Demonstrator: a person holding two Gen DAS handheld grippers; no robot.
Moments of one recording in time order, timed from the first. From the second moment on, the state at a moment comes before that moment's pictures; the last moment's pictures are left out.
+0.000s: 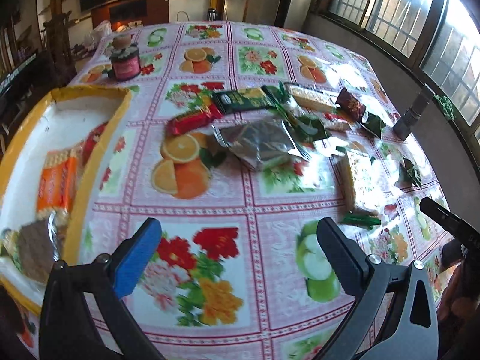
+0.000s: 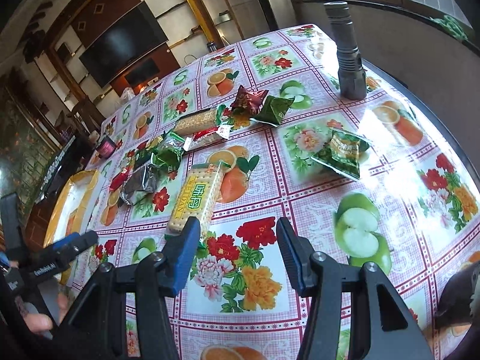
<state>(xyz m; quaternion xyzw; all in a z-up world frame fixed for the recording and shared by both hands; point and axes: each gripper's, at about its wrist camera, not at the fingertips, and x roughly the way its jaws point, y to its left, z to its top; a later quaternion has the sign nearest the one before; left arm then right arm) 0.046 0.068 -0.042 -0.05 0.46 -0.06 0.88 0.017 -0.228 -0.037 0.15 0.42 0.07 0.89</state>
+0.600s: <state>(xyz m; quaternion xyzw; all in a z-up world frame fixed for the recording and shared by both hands) 0.092 0.085 -0.036 0.00 0.46 -0.11 0.88 0.041 -0.198 -0.046 0.12 0.44 0.09 0.88</state>
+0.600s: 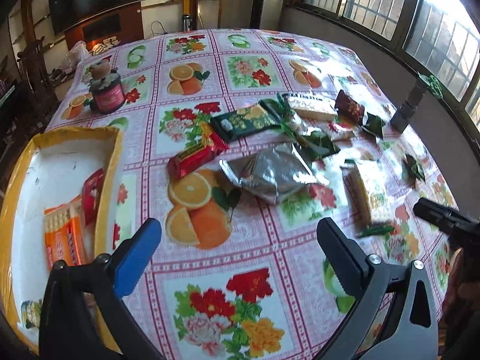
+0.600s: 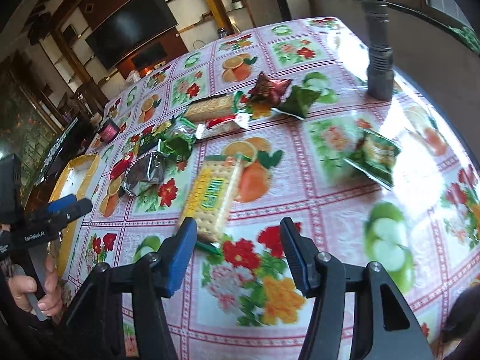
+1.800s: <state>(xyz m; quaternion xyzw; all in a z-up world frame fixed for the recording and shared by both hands) 0.173 0.057 -0.074 0.12 0.55 -0.16 0.81 0.095 -0.139 -0.077 0.03 0.47 0.07 0.88</state>
